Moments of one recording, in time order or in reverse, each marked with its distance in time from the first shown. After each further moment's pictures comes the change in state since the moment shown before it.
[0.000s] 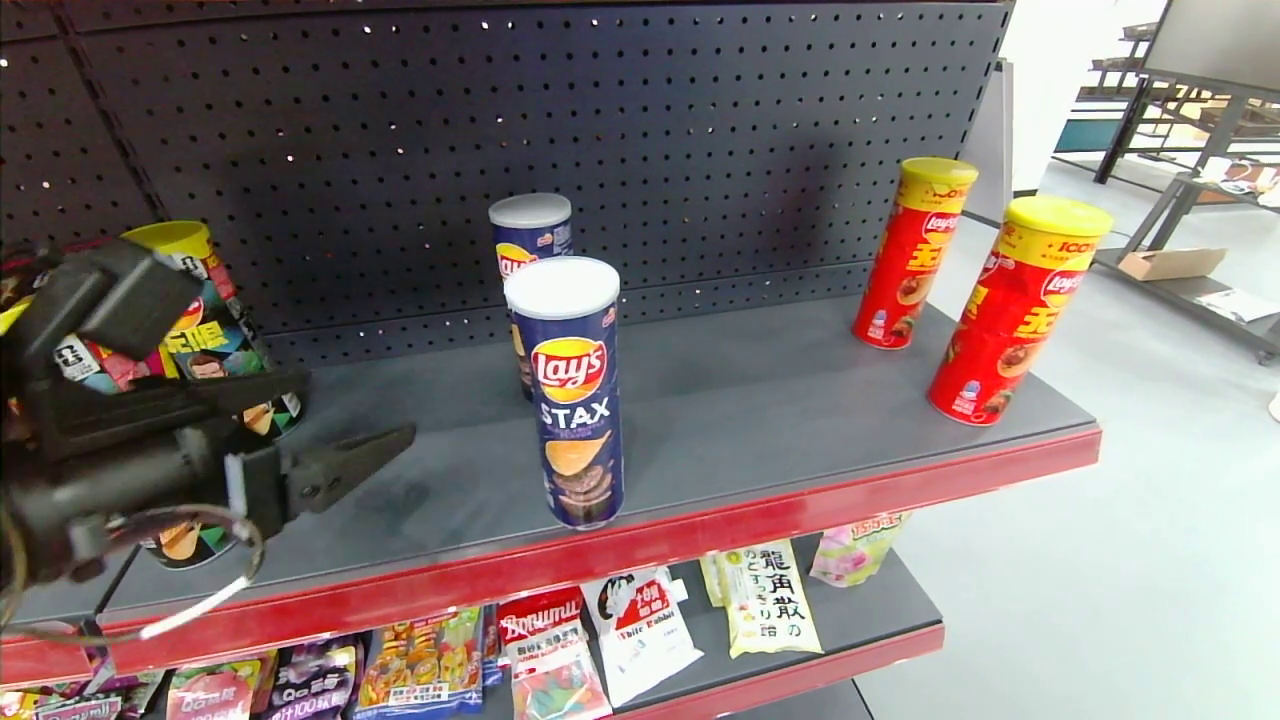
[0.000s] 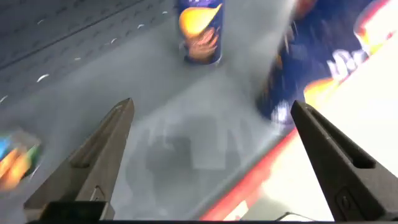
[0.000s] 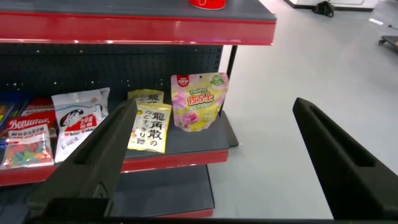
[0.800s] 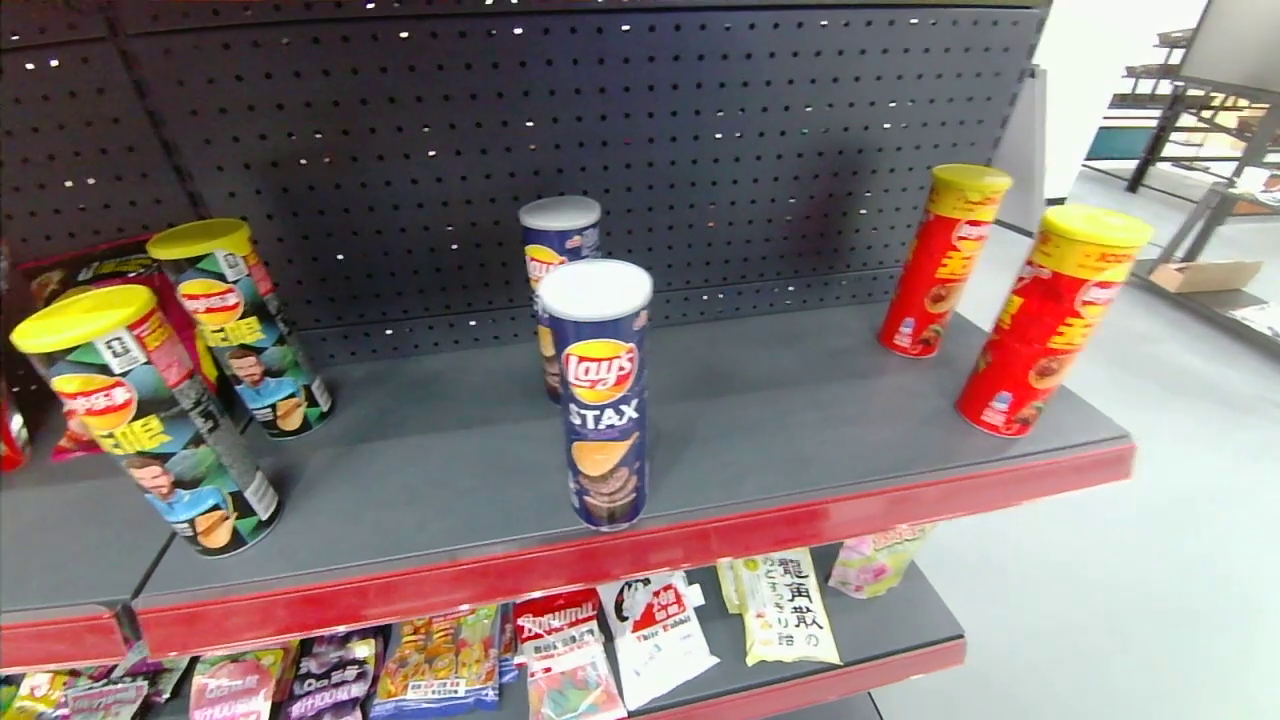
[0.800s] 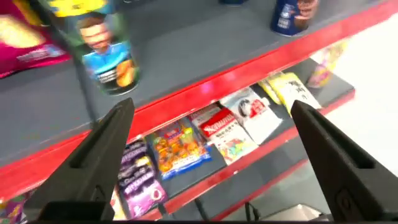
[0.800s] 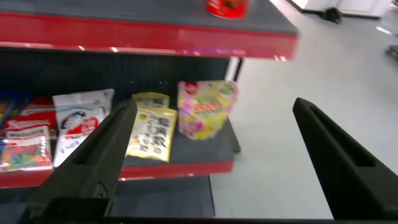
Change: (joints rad) left arm 0.003 -0.894 0.237 0.533 0.152 -0.033; right arm 0.000 0.001 0.000 0.003 -0.055 -0.027
